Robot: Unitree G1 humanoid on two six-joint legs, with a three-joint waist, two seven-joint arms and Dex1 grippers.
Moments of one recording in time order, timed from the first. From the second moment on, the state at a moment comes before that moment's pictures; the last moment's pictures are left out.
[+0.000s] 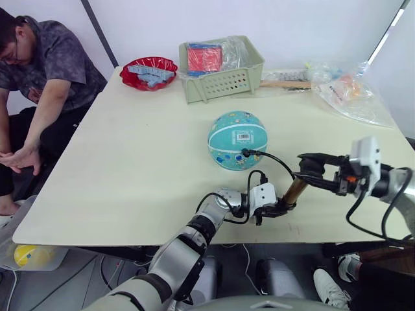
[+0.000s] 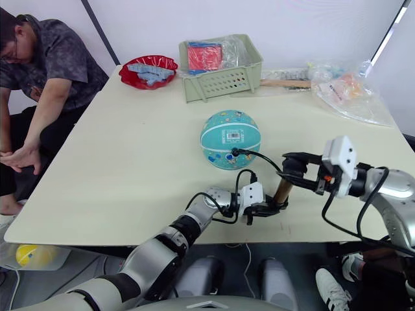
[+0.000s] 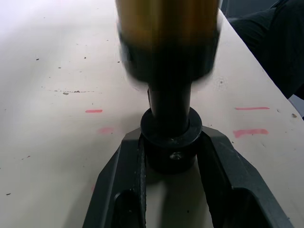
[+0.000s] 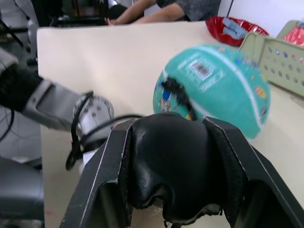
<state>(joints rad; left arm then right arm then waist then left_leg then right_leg) -0.65 -0.05 -0.40 1.05 0.16 -0.42 -0.95 -0.08 -0.79 -0.08 -0.32 0.54 0.27 1.03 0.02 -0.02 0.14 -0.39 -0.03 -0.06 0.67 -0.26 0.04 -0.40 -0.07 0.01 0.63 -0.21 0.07</state>
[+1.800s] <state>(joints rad) -0.66 -0.07 -0.40 1.08 0.16 -0.42 -0.94 -0.09 -0.86 -0.22 -0.39 0.67 0.43 1.00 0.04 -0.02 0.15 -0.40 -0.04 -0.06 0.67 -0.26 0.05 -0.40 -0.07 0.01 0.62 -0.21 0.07</state>
